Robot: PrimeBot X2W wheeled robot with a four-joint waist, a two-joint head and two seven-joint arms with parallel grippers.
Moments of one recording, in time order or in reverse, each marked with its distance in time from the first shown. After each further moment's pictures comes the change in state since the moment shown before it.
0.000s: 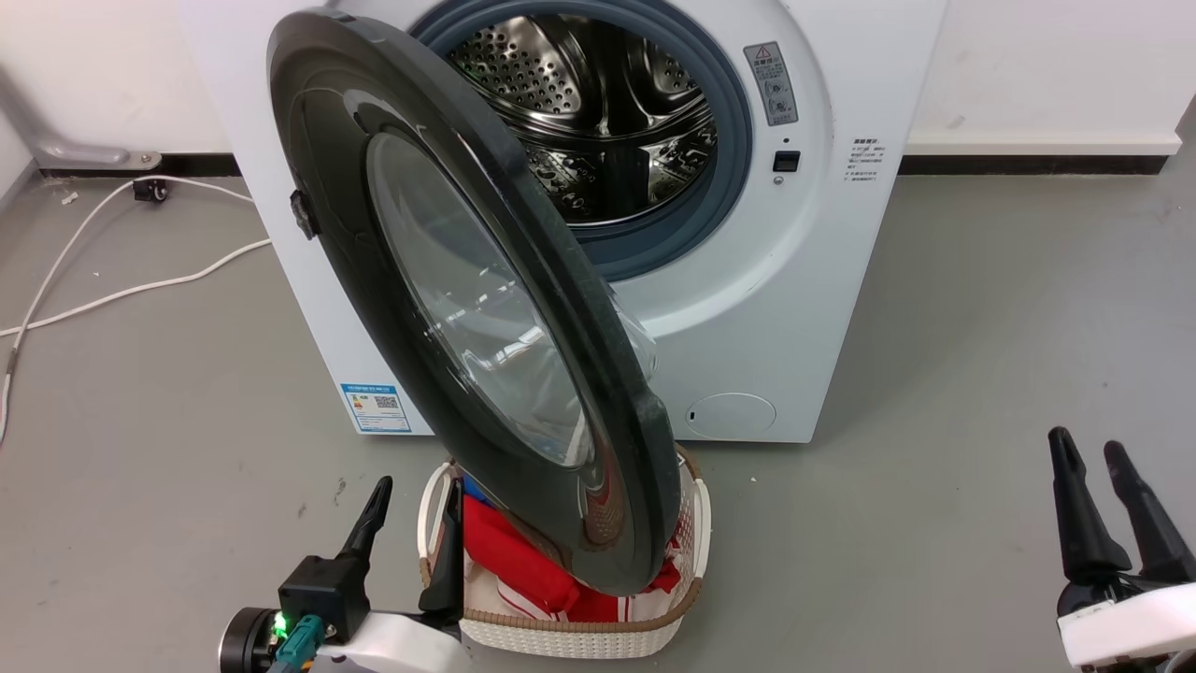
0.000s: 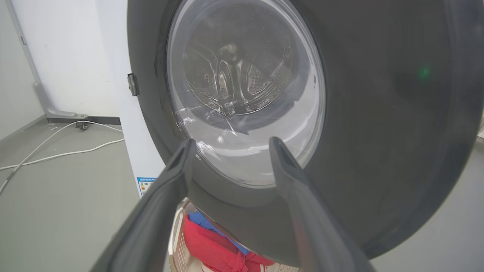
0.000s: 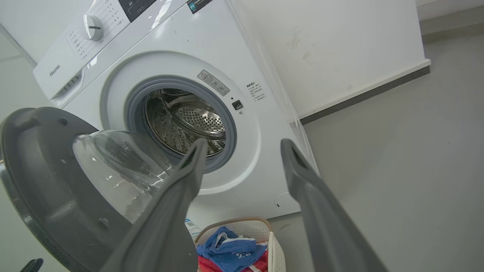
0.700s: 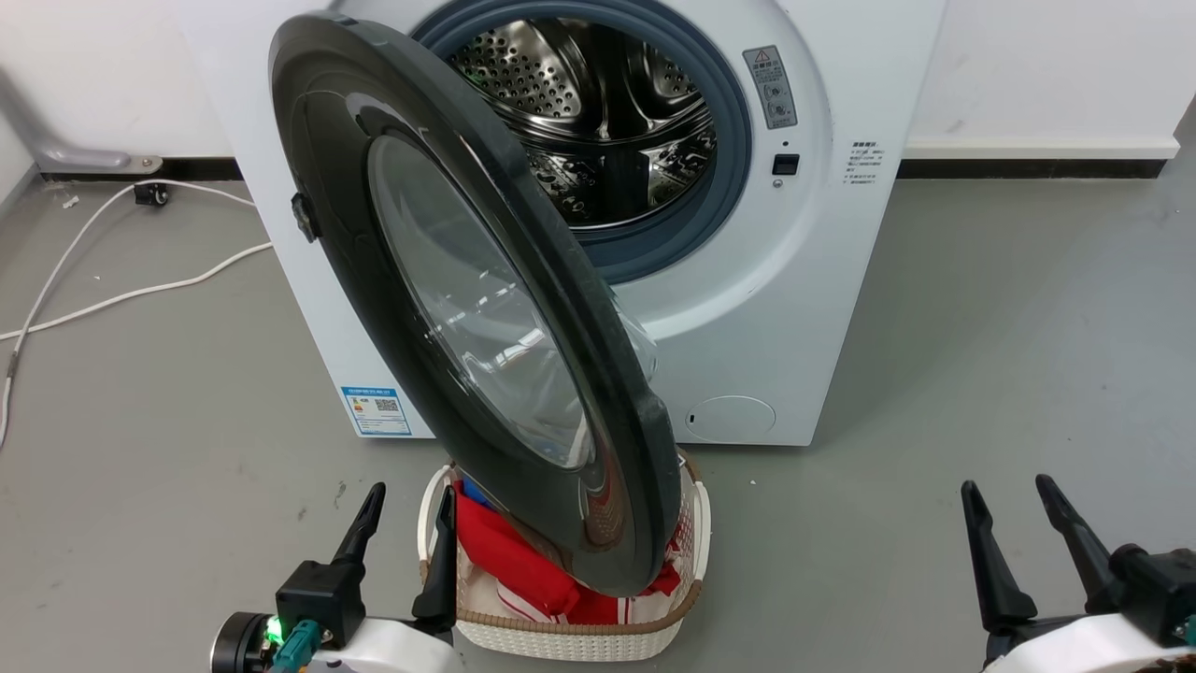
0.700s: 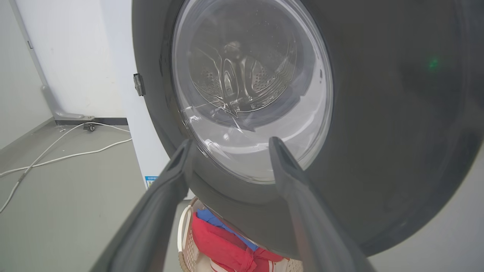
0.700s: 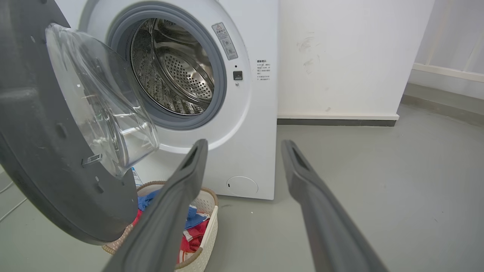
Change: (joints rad) left arm 0.007 0.002 0.020 0.008 0.033 -0.006 0.000; right arm 0.046 0.016 0.099 0.021 -0.477 0.000 -0.077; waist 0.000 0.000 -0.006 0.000
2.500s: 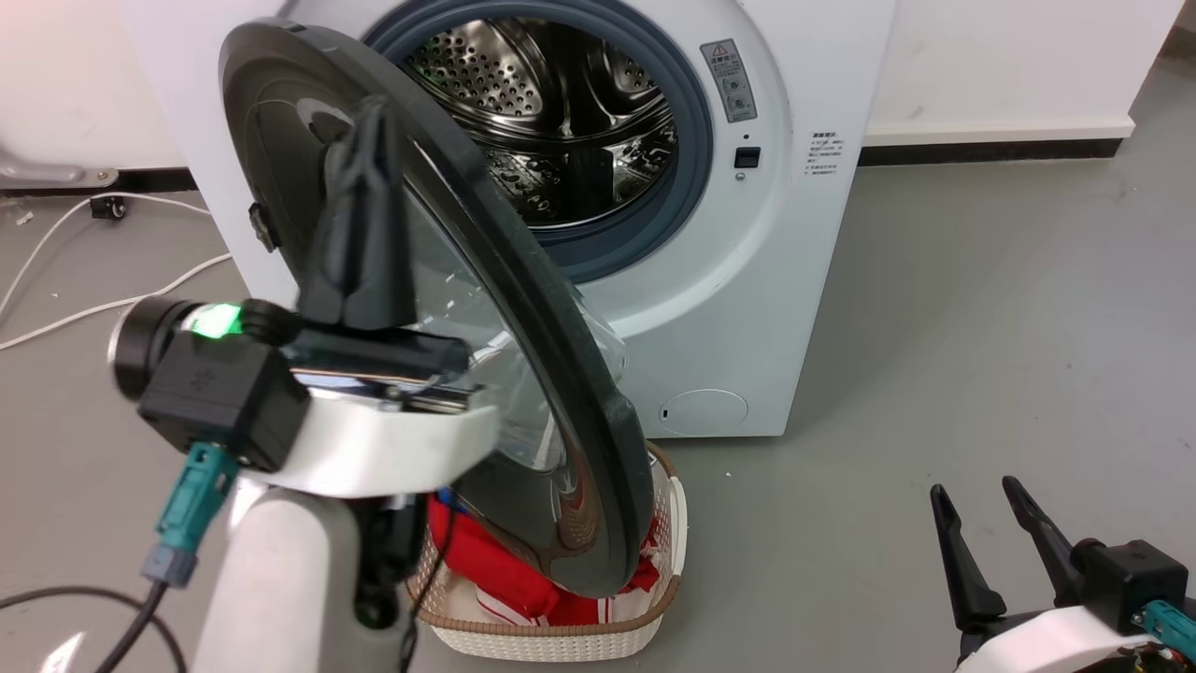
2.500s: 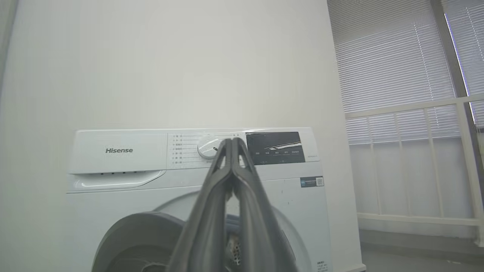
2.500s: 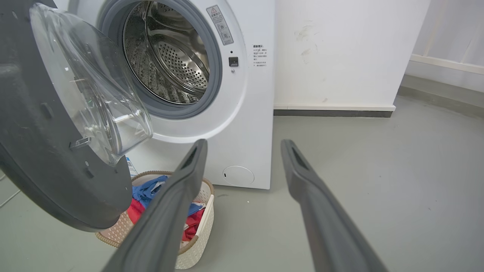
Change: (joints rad) left arm -0.358 0.006 -0.079 -0.503 0.009 0.086 0.146; right arm -0.041 -0.007 0.046 0.090 -0.015 0.000 -0.026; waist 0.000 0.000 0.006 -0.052
